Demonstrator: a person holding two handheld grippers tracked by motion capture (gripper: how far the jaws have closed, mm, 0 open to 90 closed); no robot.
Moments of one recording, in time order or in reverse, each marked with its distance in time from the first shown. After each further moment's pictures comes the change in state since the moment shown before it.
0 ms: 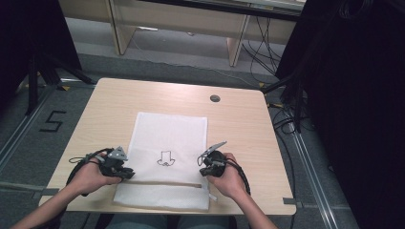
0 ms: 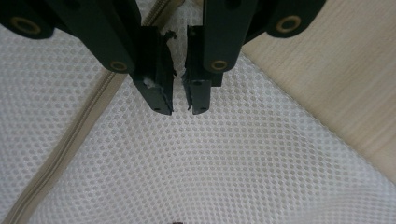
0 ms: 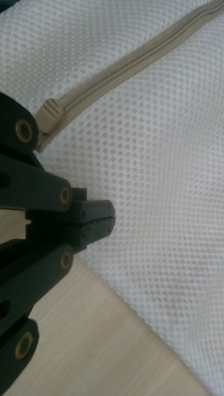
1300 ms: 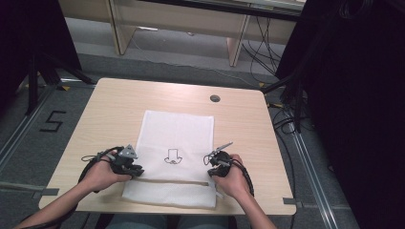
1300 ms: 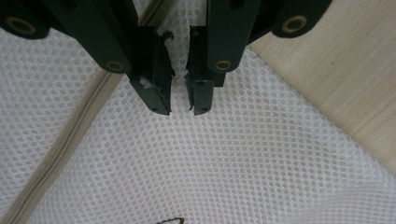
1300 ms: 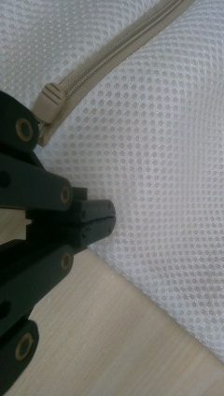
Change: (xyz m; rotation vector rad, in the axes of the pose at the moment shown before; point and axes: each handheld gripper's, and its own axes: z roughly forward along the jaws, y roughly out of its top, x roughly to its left) left arm -0.003 0.018 0.017 -0.048 -0.008 0.011; right arm -0.018 -0.013 0.000 0.039 -0.065 0.089
